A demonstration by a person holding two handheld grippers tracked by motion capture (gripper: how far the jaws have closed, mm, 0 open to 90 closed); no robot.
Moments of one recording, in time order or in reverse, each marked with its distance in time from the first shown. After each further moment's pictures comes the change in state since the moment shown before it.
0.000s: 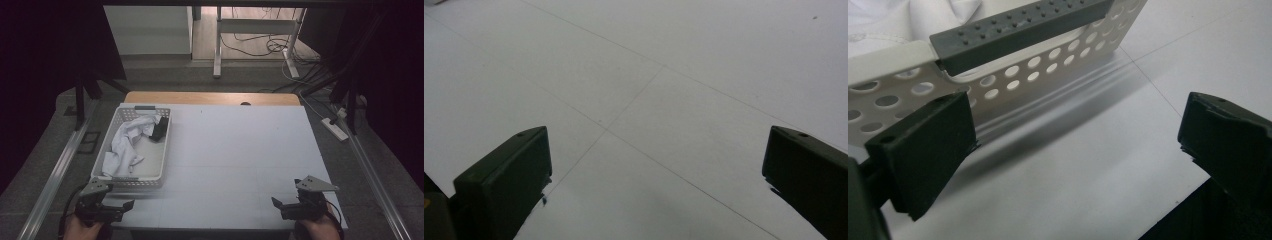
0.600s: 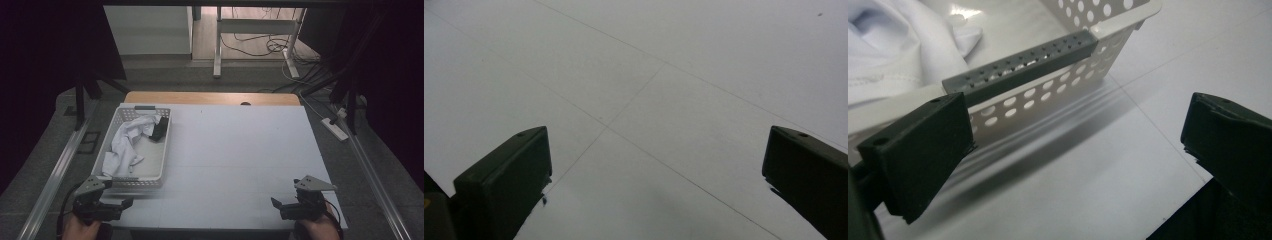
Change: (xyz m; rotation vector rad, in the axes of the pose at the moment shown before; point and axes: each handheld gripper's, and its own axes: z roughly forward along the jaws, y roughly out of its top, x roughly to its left) left arm 0.000 0.007 -0.009 -0.077 -0.023 0.016; right arm 0.001 0.001 0.002 0.017 0.002 -0.007
